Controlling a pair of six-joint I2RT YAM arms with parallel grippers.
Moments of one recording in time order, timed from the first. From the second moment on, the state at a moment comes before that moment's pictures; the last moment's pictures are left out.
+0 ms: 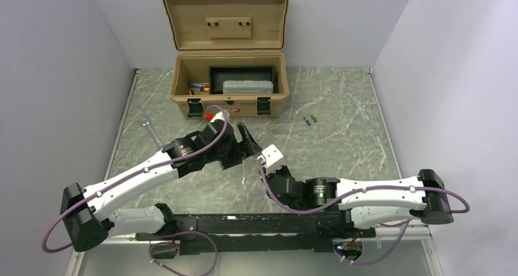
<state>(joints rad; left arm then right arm) -0.91 1.14 0.99 -0.55 -0.07 -1.19 1.47 1.07 0.76 -0.36 0.80 0.39</state>
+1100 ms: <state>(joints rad) -0.91 1.14 0.98 -0.50 -0.02 -1.24 1.60 1.33 0.97 -0.50 1.07 0.35</state>
